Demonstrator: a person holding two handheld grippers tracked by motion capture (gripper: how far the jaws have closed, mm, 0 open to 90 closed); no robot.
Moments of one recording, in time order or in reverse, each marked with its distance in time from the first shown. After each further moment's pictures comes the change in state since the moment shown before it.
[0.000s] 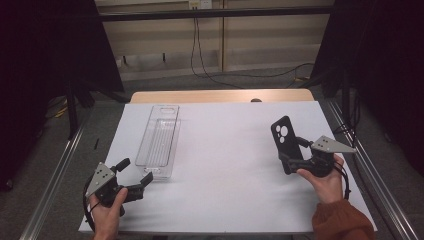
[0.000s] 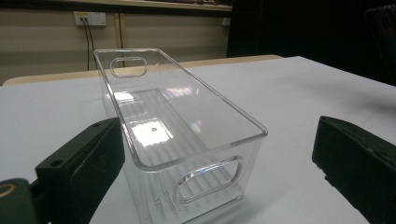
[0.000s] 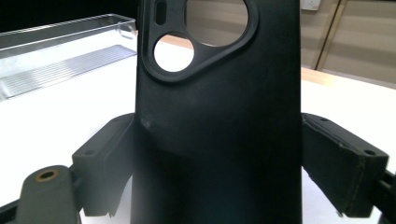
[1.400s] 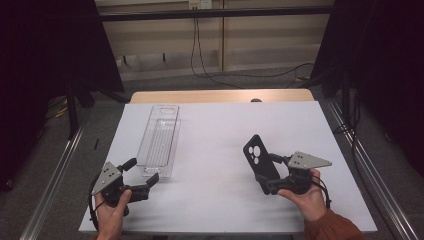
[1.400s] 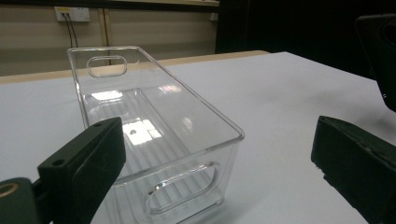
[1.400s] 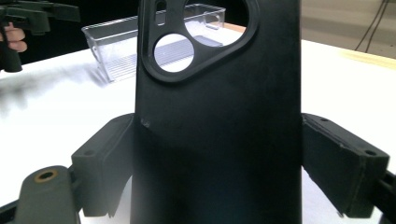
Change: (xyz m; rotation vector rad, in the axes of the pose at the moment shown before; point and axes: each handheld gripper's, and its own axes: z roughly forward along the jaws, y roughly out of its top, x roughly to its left) left arm -0.011 0.003 0.009 0.022 -0.053 0.005; right arm 0.066 -0.008 0.015 0.014 0.236 -0.029
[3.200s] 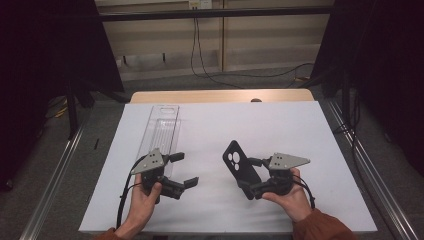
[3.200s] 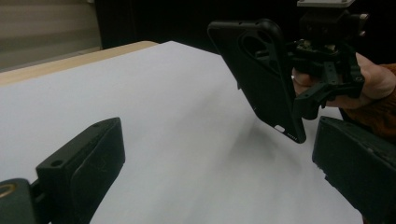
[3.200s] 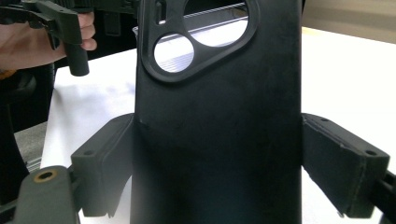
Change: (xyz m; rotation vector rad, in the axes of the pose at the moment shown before) left arm -0.053 0.033 0.078 0.077 -0.464 0.071; right arm 0.023 0.007 0.035 0.007 0.169 -0.005
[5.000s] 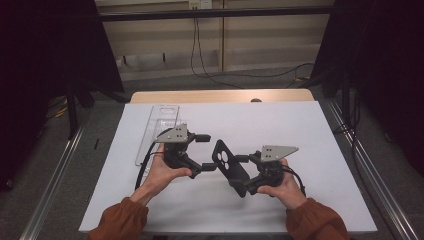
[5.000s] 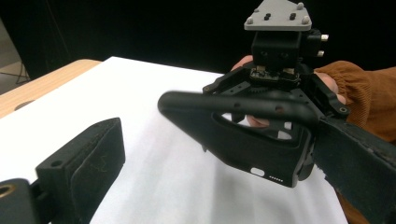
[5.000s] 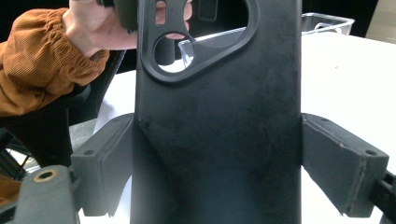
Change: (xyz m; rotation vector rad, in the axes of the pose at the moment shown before) left arm 0.024 0.054 0.056 0.056 -0.271 0.123; right arm -0.010 0.016 0.026 -0.015 0.221 -0.024
